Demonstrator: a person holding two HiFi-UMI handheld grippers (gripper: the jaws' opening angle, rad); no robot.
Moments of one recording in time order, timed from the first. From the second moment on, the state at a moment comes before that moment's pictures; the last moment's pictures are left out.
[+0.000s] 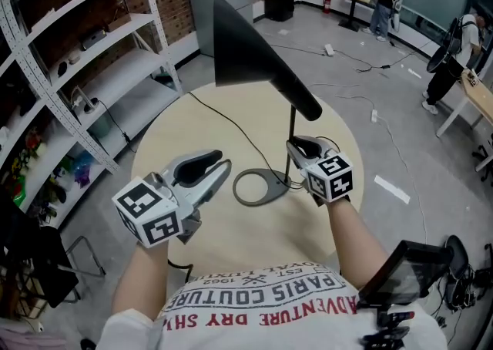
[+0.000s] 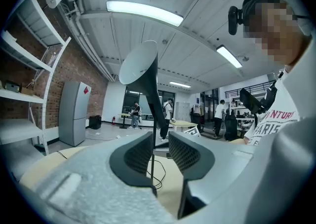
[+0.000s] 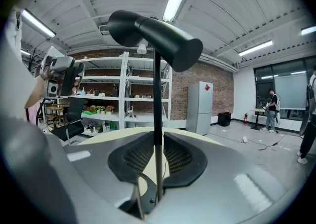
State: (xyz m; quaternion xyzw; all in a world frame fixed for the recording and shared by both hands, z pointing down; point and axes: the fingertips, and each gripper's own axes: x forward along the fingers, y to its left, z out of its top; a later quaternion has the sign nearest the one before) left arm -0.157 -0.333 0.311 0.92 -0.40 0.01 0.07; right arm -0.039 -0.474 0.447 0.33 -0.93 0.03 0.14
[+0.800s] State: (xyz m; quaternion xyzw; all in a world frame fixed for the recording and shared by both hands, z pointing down) left arm -0.169 -0.380 0.180 0.91 -0.41 0.03 -0.03; right arm -0.045 -0.478 0.445 0.32 -0.94 0.04 0.13
